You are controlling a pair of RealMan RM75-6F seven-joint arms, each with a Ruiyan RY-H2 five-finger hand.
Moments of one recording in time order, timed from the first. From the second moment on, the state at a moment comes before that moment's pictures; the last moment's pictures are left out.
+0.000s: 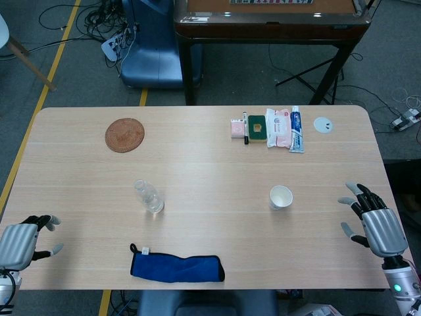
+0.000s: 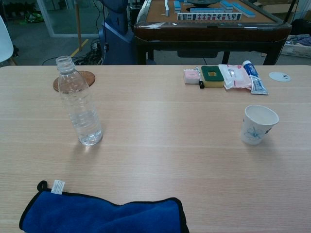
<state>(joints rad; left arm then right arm) -0.11 -1.14 -0.03 -1.60 1.48 1.44 0.06 0.13 -1.18 0.02 -1.45 -1.62 1.49 0.09</state>
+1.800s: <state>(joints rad) -0.10 -1.11 -0.03 -1.62 1.49 1.45 -0.01 0.58 -1.33 0.12 -1.51 -1.27 0.85 -0.48</state>
